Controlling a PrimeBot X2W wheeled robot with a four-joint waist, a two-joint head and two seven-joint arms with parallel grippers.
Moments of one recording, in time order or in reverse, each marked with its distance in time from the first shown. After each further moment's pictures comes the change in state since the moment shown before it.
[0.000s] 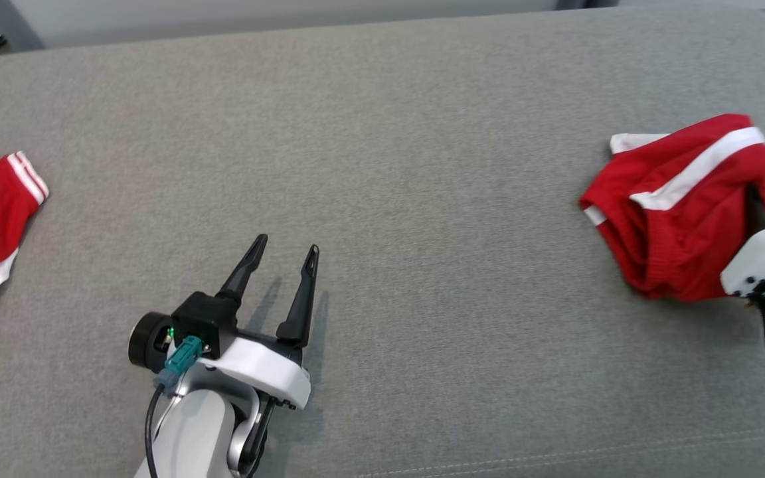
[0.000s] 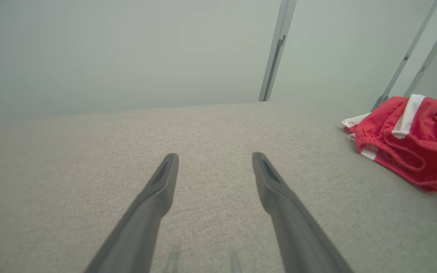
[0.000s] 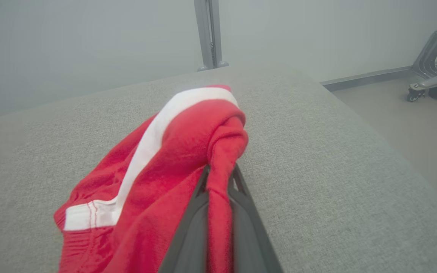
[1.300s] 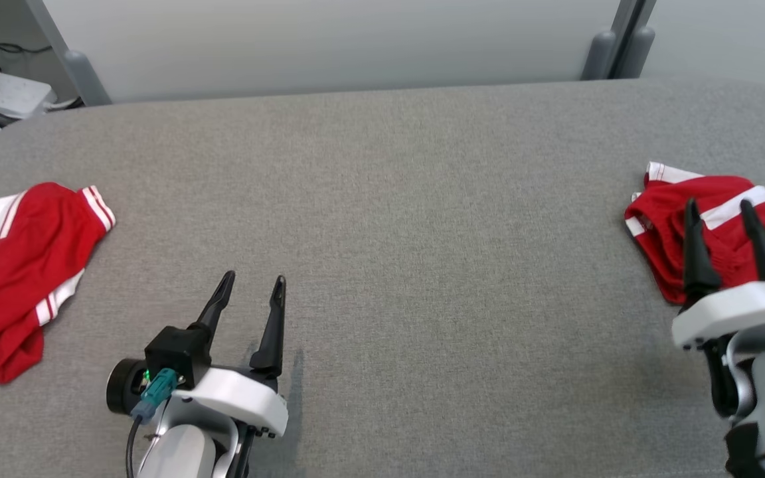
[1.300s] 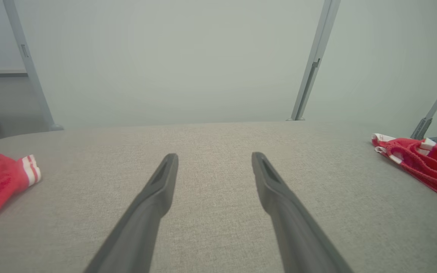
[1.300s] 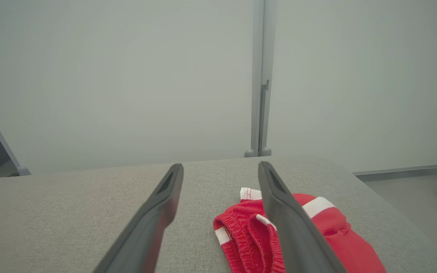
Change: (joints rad) left arm 0.072 -0.001 0.066 0.009 -0.012 0.034 -0.005; right arm 0.368 0.188 -0.414 -0.613 -0.461 0.000 -0.004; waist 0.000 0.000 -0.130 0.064
